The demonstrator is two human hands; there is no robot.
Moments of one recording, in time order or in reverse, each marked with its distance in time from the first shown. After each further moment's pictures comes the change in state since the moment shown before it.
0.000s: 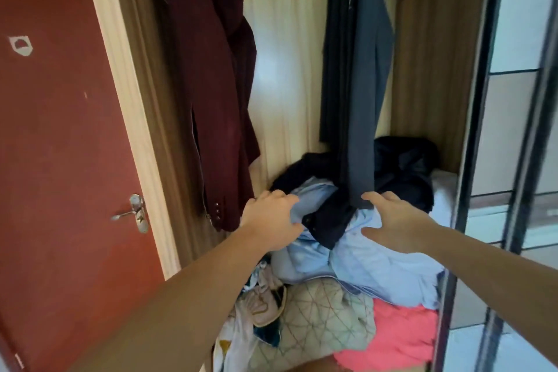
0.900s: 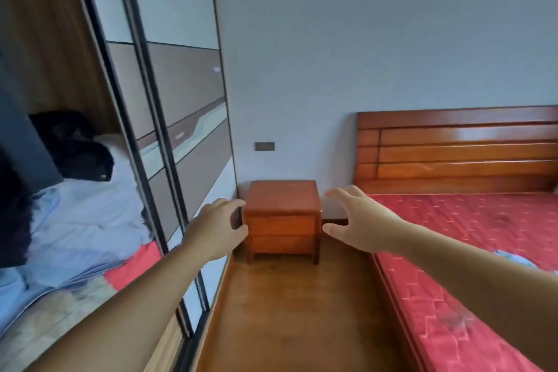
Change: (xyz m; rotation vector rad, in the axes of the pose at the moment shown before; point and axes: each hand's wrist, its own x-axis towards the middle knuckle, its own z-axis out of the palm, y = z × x) left_hand -0.163 0.171 0.064 -0.602 -0.303 1.052; right_hand -0.436 -0.130 0.029 -0.088 0.299 1.163
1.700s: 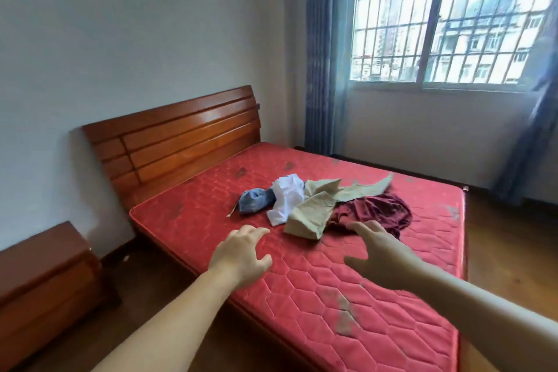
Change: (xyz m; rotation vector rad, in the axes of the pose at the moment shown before) left_hand -0.183 0.343 0.133 -0.100 -0.442 0.989; right_hand -0.451 0.100 -0.013 -0.014 0.252 1.072
